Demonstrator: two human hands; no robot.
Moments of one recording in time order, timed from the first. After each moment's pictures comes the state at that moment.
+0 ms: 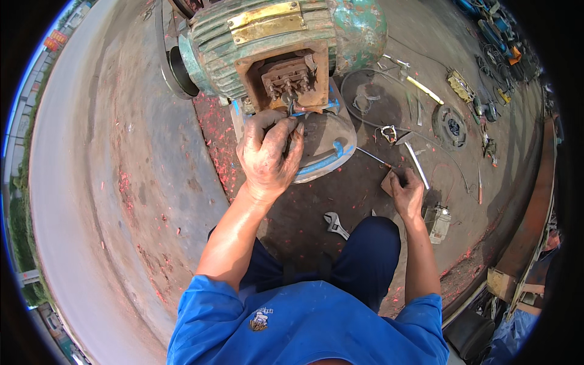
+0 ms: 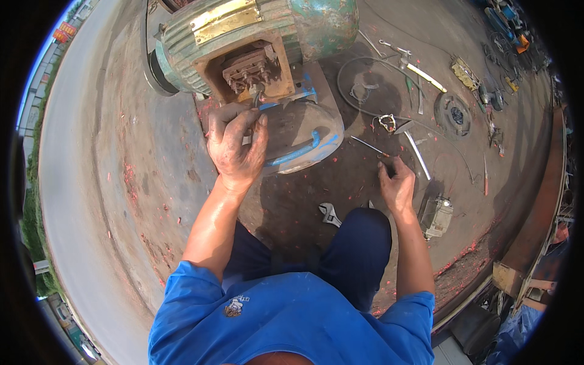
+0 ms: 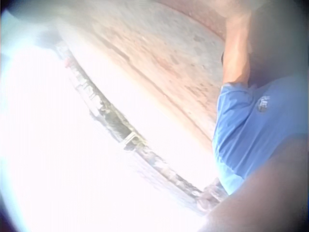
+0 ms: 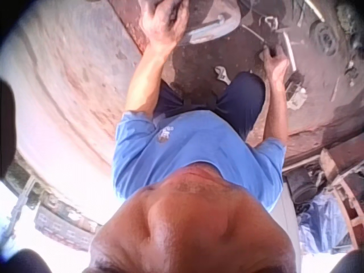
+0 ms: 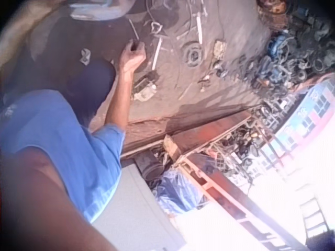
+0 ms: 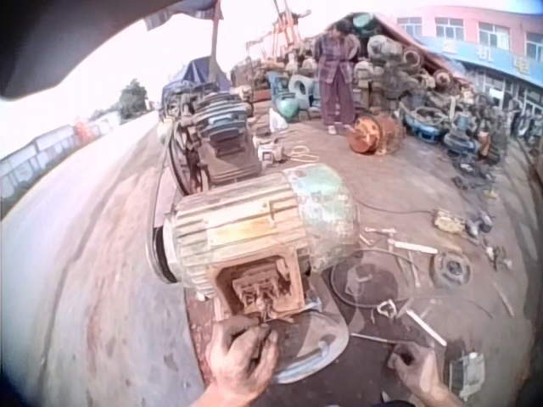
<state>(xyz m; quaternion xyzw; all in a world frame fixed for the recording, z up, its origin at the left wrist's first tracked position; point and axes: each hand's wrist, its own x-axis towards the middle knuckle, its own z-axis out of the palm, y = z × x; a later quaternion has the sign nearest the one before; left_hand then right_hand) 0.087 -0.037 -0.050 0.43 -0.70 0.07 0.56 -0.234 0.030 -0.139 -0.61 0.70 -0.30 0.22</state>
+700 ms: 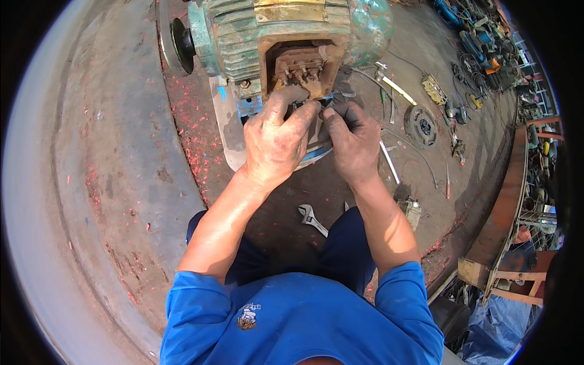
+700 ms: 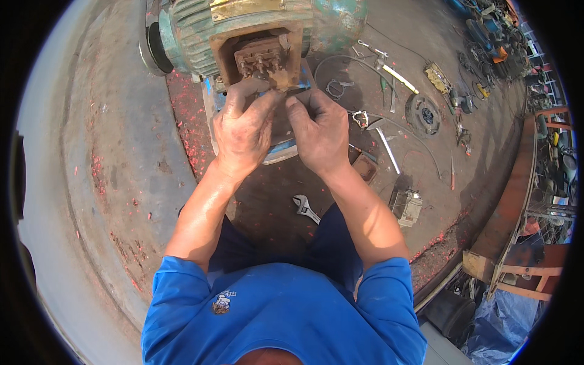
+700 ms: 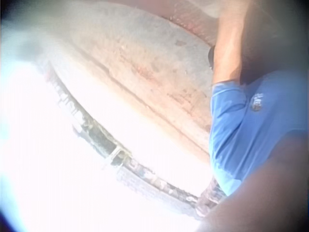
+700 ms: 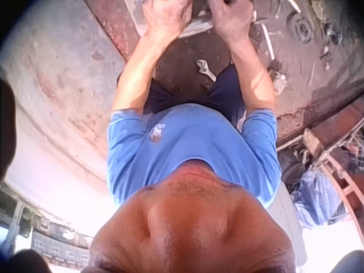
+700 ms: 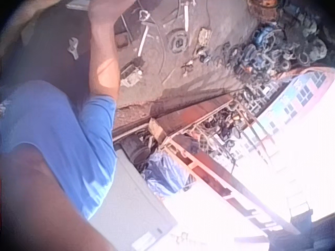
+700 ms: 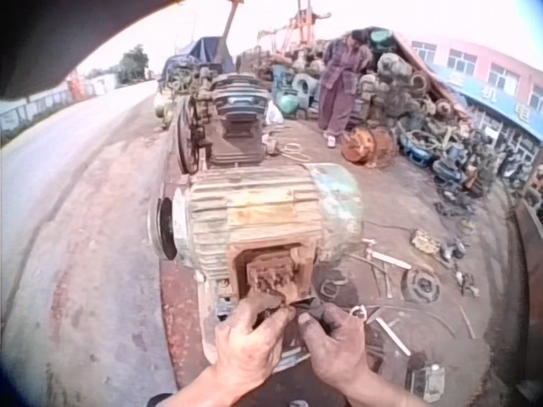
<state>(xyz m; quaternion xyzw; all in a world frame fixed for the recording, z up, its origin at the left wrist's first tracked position) 0.076 -0.039 -0.043 0.45 -0.72 0.02 0.53 -0.070 -0.034 -0.014 -0.65 0.53 -0.45 0.32</state>
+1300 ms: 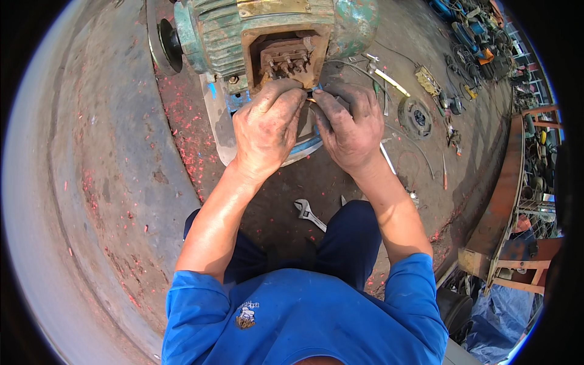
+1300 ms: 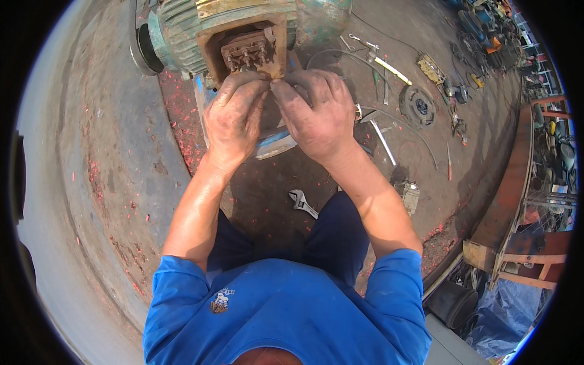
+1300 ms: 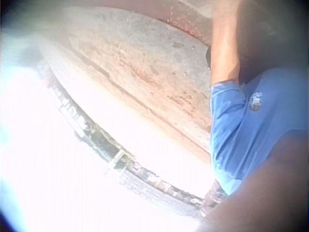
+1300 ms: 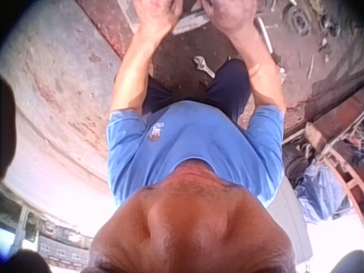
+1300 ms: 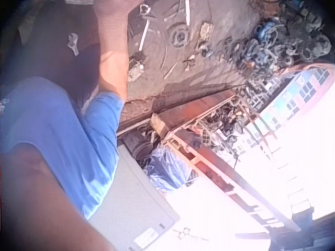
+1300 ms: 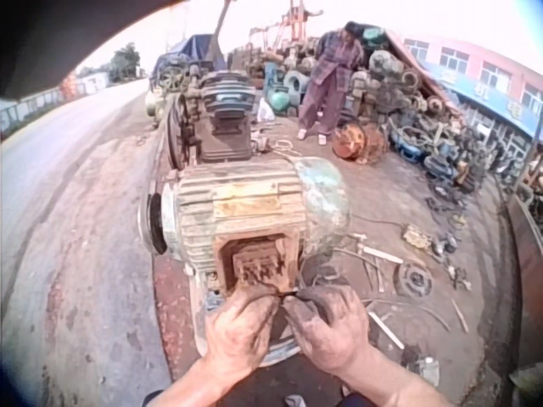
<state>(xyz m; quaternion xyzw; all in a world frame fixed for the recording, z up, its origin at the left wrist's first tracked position) 0.078 -0.044 -0.039 0.42 -0.71 -0.02 0.56 -0.085 -0.054 -0.010 -0.82 0.32 -0.43 -0.19</state>
